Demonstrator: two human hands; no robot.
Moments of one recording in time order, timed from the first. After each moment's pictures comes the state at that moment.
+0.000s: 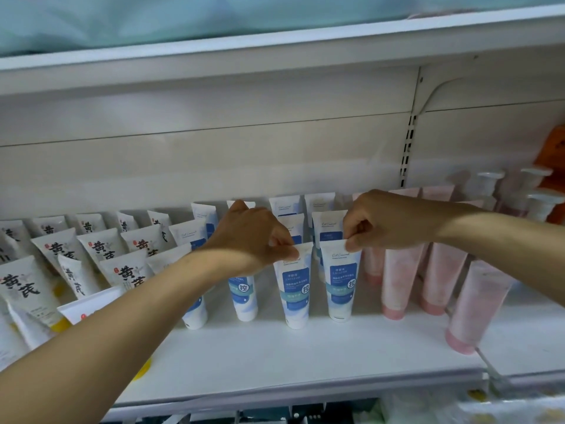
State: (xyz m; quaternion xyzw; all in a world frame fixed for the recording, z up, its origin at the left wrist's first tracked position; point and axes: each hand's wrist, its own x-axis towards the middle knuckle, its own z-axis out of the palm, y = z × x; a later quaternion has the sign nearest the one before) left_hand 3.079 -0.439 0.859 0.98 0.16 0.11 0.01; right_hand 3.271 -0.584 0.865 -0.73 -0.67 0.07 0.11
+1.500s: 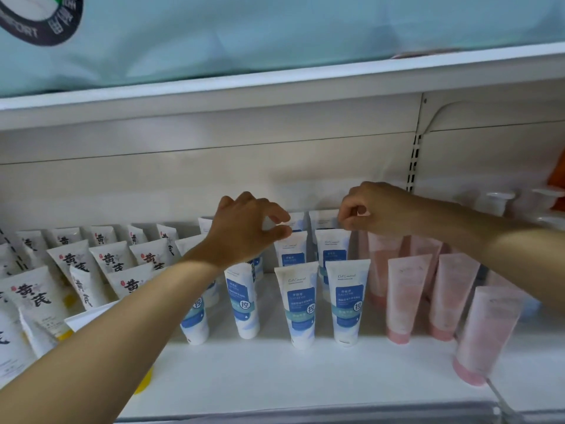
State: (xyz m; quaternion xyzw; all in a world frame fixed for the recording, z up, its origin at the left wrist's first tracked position) left_hand 3.097 -0.404 0.864 0.95 0.20 0.24 -0.01; right_hand 3.305 -0.560 0.878 -0.75 -0.65 -0.04 0.13
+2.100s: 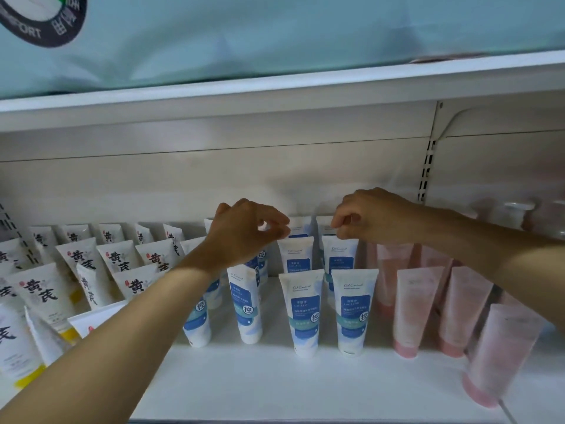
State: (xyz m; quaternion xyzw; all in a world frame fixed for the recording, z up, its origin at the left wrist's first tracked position) left_hand 3.093 -0.393 0.862 0.94 0.23 0.25 0.07; right_hand 3.299 -0.541 0.877 -0.74 -0.66 -0.05 0.11
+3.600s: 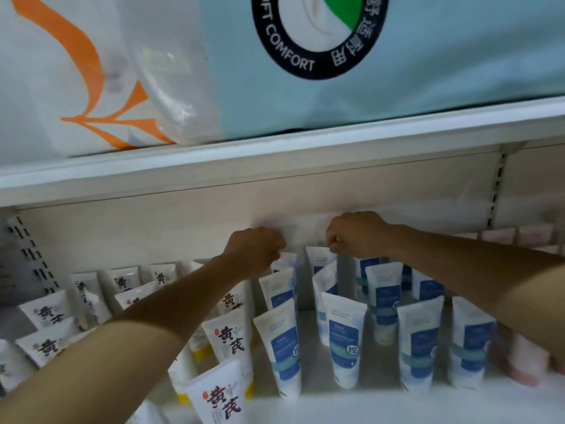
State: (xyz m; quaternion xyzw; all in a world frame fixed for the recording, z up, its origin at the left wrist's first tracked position) left_hand 3.048 -0.249 0.864 0.97 0.21 0.10 -0.09; right_hand 3.218 -0.392 0.872 -0.81 -0.59 -0.07 0.03
